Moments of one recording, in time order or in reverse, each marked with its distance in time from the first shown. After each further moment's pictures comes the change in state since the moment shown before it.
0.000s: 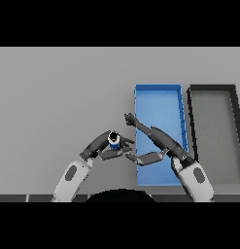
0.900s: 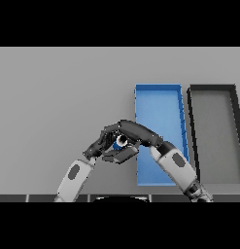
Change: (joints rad) left arm 0.035 -0.033 0.048 -0.001 -0.036 -0.076 0.069; right arm -0.351 0.132 0.120 0.226 0.005 0.084 0.105
